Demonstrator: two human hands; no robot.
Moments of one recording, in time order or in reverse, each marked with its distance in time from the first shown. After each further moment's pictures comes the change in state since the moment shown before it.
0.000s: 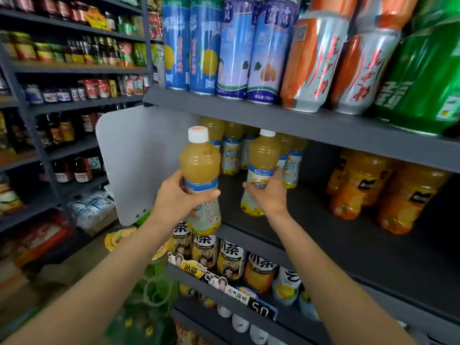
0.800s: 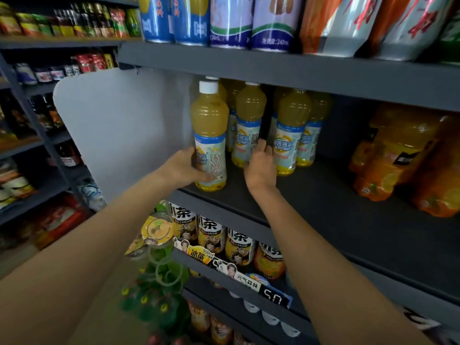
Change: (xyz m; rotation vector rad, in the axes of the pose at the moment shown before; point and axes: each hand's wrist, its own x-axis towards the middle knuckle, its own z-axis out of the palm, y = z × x) left_hand 0.082 -0.036 0.008 0.389 -0.284 -0.142; right_hand 0.047 0.026 0.060 -0.508 0.041 -0.090
